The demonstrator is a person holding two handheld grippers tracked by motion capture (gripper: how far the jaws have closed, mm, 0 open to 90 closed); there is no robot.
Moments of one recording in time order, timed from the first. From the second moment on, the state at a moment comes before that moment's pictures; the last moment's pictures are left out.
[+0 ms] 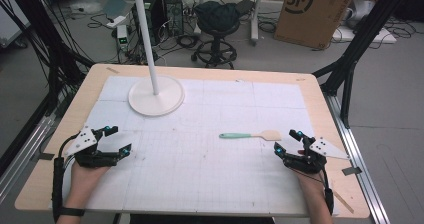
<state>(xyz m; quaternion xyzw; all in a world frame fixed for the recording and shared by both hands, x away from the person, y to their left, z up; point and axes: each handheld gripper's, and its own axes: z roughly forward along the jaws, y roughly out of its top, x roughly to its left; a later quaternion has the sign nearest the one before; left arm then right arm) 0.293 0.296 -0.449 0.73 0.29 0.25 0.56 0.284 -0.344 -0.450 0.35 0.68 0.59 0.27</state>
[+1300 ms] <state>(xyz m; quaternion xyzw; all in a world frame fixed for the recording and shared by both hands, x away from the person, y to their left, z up) 0.292 0.294 -0.449 0.74 0.28 0.25 0.56 0.344 -0.223 -0.437 0.23 0.85 0.45 0.14</state>
